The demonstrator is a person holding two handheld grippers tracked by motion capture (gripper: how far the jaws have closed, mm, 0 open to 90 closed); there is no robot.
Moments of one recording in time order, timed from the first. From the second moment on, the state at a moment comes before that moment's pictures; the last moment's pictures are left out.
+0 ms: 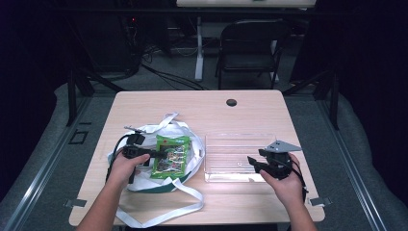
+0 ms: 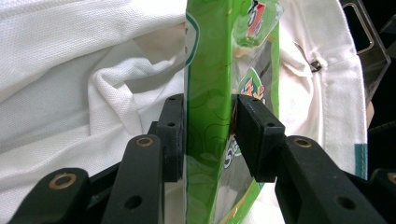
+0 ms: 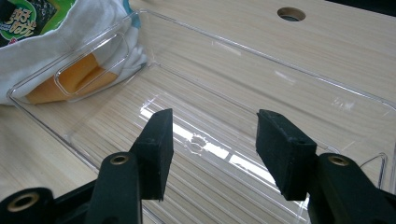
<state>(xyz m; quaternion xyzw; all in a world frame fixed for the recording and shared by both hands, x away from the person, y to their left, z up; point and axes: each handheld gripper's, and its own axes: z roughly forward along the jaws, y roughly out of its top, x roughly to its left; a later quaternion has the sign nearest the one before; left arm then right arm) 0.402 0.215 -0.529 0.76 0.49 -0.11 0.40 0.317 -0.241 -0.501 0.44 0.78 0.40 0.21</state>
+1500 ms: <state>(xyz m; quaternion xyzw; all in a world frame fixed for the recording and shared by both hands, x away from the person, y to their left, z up) 0.395 0.233 -0.509 0.75 0.46 -0.09 0.46 0.316 -0.238 -0.502 0.42 0.78 0.40 0.22</state>
